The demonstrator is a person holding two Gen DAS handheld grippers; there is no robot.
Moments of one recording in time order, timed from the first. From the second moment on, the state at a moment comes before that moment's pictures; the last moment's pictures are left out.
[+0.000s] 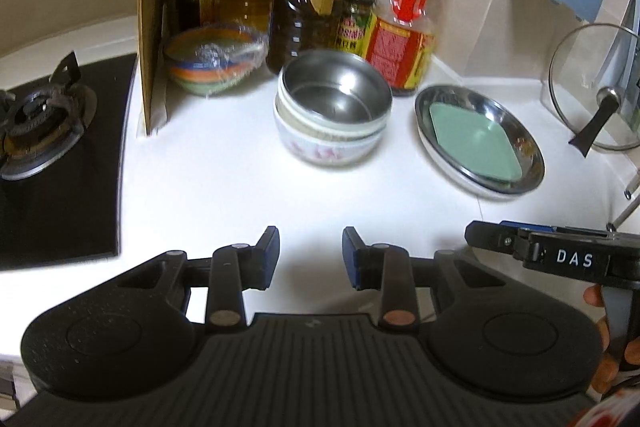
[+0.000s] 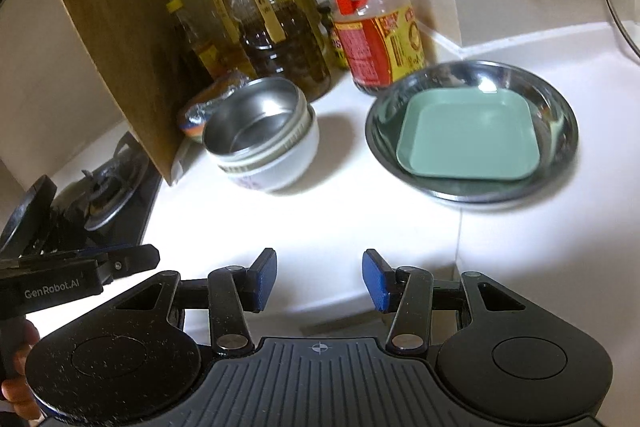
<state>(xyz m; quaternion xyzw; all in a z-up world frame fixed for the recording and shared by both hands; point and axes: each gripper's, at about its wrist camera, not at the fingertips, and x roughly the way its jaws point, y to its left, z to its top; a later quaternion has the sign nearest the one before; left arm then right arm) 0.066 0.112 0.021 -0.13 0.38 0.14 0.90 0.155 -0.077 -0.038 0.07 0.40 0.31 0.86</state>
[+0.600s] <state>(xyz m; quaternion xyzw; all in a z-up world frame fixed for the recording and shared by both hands) 0.037 0.066 0.008 -0.13 0.40 0.14 0.89 0.121 -0.103 -0.052 0.06 0.42 0.32 0.85</state>
